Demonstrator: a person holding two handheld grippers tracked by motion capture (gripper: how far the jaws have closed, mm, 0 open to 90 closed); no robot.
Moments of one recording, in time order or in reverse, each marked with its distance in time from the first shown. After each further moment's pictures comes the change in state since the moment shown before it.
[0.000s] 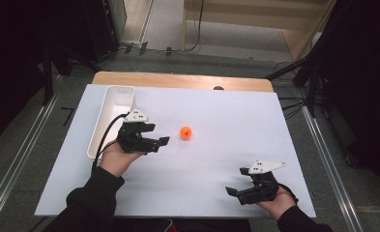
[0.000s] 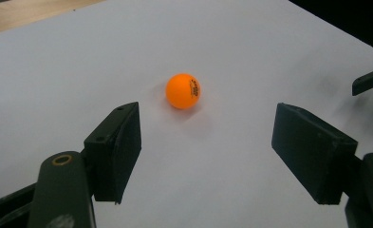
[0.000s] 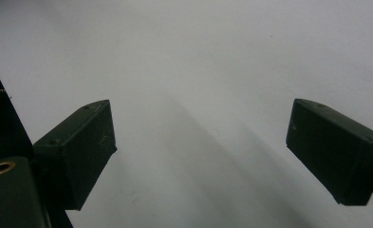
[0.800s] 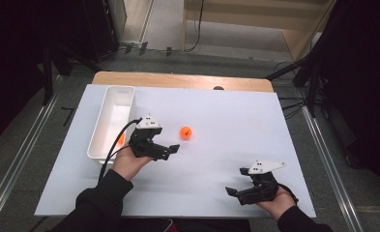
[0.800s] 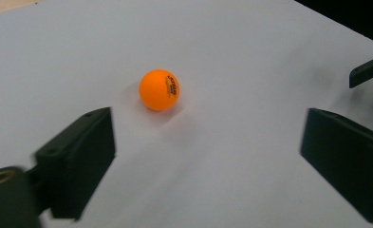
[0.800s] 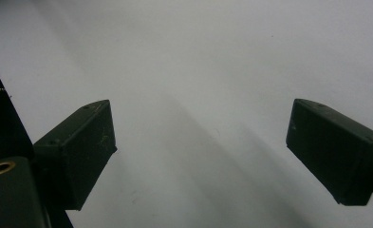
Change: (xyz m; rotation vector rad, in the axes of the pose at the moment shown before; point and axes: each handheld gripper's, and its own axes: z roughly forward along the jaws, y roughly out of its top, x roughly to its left) left arm -0.010 -0.009 0.031 0.006 -0.045 0.026; right arm 0.001 0.000 0.000 0.006 0.004 -0.002
